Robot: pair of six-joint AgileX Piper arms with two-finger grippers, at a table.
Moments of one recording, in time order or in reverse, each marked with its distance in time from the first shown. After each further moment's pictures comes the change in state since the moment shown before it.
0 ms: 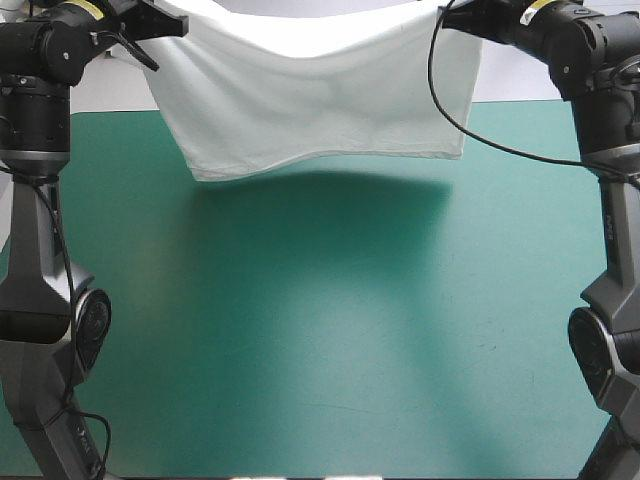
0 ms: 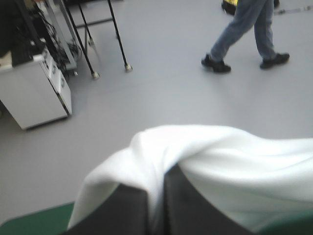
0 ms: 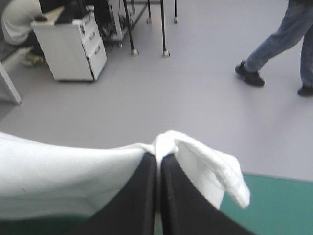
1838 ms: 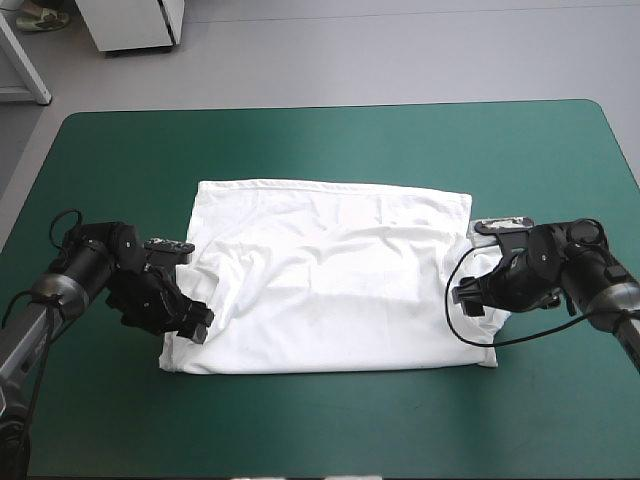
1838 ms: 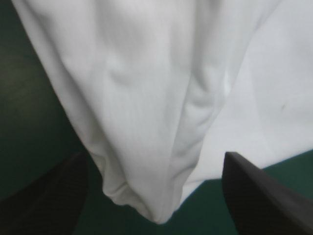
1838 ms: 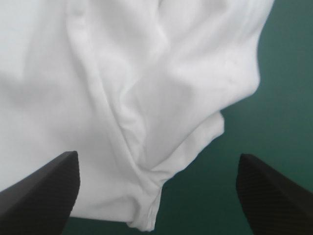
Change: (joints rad) left arm 0.001 -0.510 1.630 -0.111 0.159 0.014; right arm -0.002 -0.476 1.396 0.012 0.095 -0.053
